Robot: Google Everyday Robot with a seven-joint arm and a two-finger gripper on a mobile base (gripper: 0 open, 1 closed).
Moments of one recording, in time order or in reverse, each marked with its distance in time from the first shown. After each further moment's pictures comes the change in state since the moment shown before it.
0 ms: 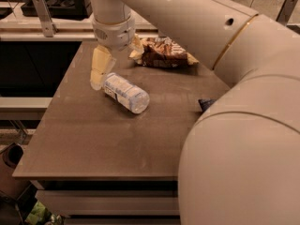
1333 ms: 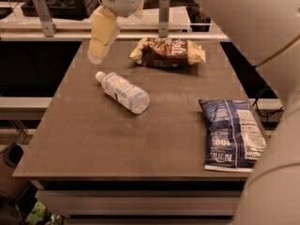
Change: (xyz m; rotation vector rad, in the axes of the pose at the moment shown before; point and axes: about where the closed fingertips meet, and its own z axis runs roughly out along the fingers) arm 0.009 -0.003 -0.098 0.061 -0.248 -0.123
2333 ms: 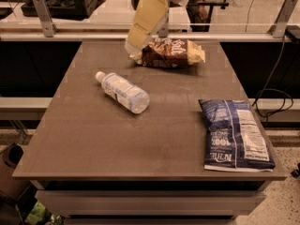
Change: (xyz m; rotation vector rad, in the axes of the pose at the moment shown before) arm 0.081 -0.008 -0.073 0.047 -0.079 0.090
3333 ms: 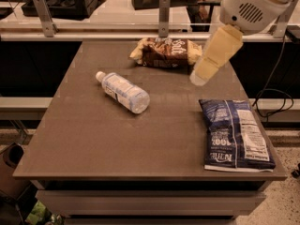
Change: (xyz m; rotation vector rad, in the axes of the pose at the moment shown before) arm 0.108 -0.027 0.000 -0.019 -0.072 -0.129
